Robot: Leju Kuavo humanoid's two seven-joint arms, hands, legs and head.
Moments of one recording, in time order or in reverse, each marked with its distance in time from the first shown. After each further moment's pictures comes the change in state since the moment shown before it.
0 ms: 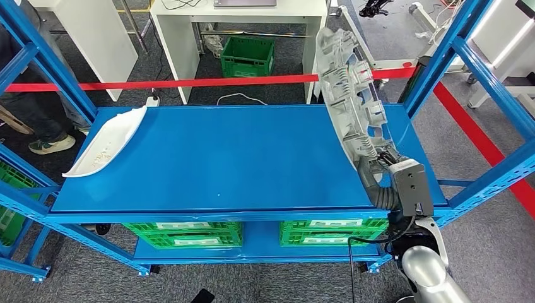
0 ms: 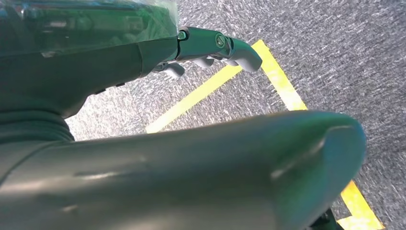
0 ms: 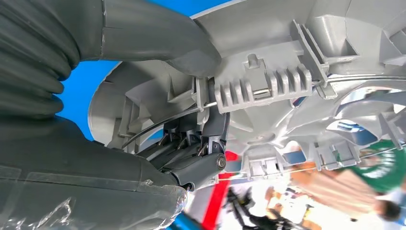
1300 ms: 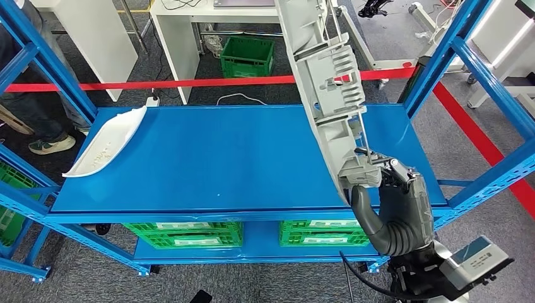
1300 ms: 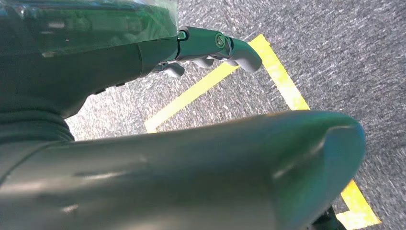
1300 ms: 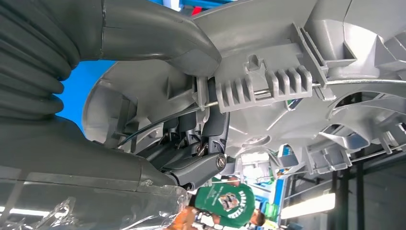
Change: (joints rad) left arm 0.006 0.007 0.000 0.000 0.032 -0.023 -0.026; right arm 0.078 -0.029 0.067 -0.444 -0.090 0.122 -0.202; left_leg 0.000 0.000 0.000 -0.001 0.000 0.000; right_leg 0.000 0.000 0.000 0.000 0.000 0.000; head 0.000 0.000
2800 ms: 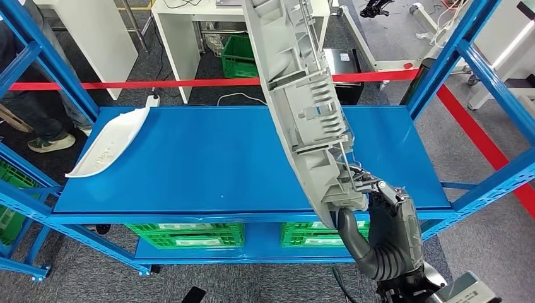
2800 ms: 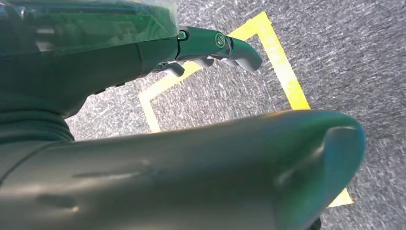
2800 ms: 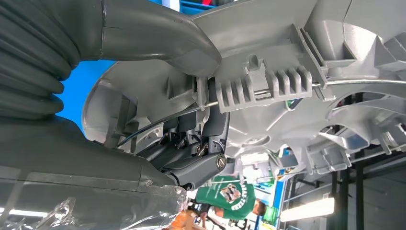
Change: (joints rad) left arm 0.000 0.008 0.056 0.003 0.101 -0.082 -0.044; right arm 0.049 0.000 0.086 -0.056 0.083 -0.076 0.011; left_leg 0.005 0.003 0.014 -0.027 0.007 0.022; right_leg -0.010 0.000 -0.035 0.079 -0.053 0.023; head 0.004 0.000
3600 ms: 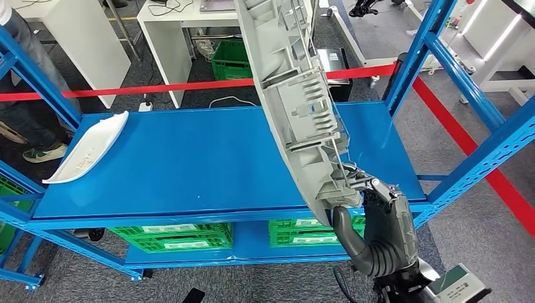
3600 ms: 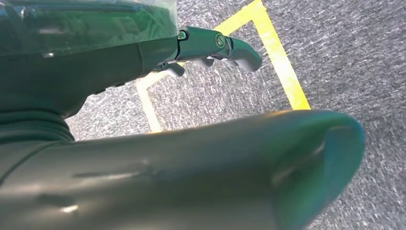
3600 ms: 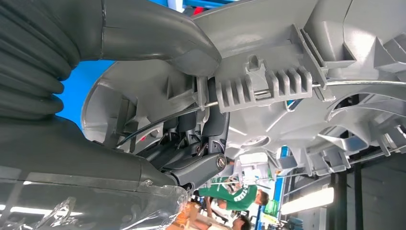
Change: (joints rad) left arm 0.002 0.001 0.018 0.002 -0.002 -0.004 0.001; right arm 0.002 0.000 0.000 0.003 -0.003 0.001 0.006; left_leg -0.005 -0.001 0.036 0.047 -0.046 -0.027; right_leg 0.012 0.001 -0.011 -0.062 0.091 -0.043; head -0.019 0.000
